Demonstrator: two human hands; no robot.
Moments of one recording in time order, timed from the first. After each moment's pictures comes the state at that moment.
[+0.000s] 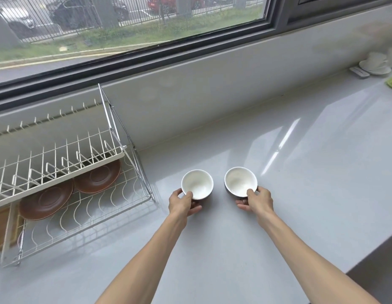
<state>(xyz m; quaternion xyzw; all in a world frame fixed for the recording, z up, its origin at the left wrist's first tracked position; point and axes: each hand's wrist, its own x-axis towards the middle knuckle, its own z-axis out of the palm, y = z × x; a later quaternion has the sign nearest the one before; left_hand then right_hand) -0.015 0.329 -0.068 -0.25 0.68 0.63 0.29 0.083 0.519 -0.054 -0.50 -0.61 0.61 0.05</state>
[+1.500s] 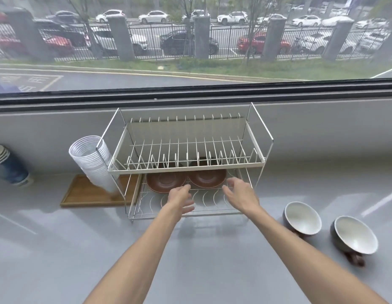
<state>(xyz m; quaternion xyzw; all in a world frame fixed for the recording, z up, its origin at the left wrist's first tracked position) -0.088 0.039 0.001 -0.29 0.64 0.68 0.20 -0.076 0.225 0.013 -0.12 -0.94 0.30 -0.06</state>
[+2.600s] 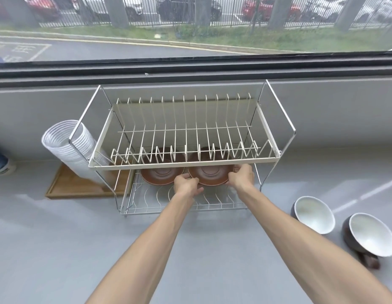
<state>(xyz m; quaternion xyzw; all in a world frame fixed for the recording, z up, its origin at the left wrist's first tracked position) -0.137 0.070 -0.044 -0.37 0.62 0.68 0.12 -0.155 0.219 -0.056 -0.33 -0.80 0.50 -0.03</state>
